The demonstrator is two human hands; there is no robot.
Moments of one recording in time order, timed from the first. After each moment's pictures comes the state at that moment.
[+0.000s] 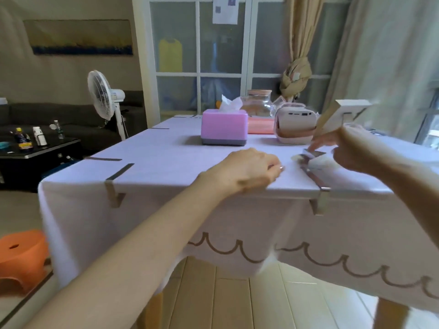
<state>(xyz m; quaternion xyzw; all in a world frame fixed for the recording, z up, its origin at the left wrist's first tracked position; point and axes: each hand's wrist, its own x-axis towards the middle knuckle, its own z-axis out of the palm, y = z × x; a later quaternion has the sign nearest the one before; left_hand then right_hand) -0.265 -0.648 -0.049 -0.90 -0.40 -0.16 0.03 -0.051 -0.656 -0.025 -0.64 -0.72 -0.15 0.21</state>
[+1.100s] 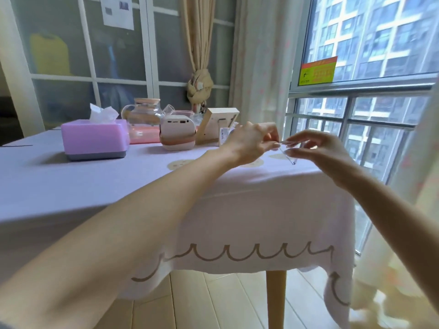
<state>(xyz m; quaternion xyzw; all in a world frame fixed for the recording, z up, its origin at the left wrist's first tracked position) -0.043 -0.659 -0.012 -0.92 -0.20 -0.33 -0.05 0.106 -0.762 -0.033 -0.61 -0.59 0.03 0.53</state>
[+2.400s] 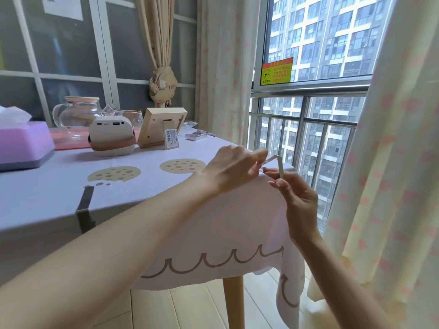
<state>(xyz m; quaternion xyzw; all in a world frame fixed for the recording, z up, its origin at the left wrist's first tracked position) 0.048 -0.685 -0.048 -0.90 -0.05 -0.40 0.14 0.151 -0.792 -0.128 -0.43 -0.48 0.03 0.77</state>
